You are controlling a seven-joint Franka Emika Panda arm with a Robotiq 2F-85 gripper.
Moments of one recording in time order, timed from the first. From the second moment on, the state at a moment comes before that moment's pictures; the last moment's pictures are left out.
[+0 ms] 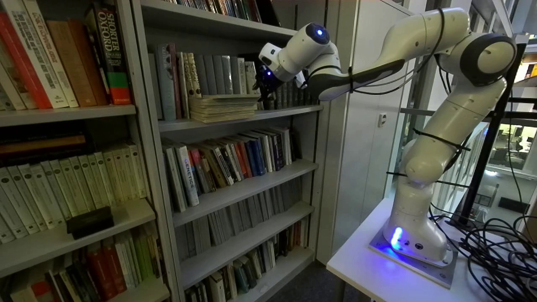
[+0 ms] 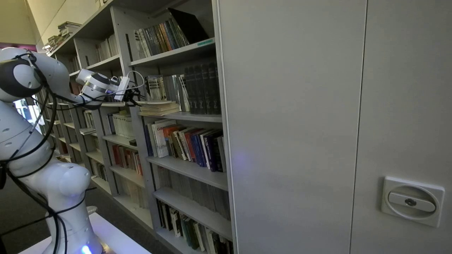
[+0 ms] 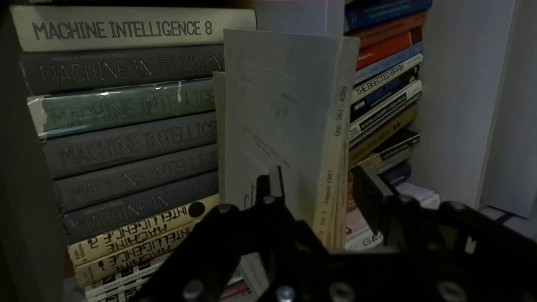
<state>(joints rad) 0.25 -0.41 0.32 -2.18 -0.88 2.48 -0.32</state>
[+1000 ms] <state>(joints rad) 0.25 -0.36 0.35 -2.15 -0.91 2.48 -0.31</state>
